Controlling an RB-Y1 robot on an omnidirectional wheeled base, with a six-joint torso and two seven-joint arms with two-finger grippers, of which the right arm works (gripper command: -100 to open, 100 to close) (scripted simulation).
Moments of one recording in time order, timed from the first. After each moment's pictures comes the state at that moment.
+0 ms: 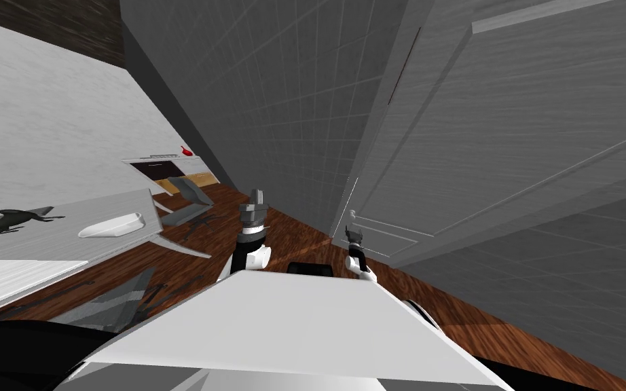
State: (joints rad) arm -0.09 -0.22 0.16 -0.68 -0.65 -0.83 -1.34
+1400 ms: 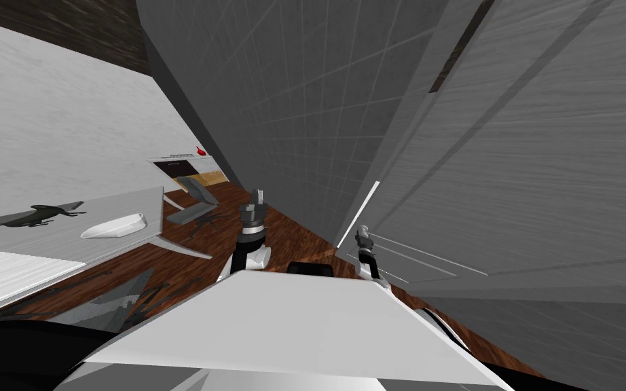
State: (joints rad) arm -0.05 -0.31 0.14 -0.65 -0.67 -0.87 -1.43
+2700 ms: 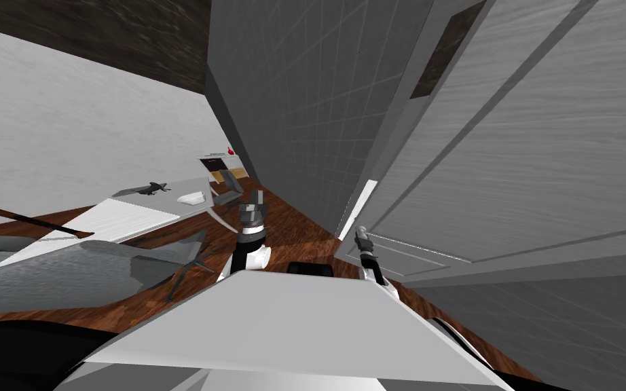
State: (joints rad) arm 0.01 -0.38 0.25 -0.70 -0.64 -0.88 -1.55
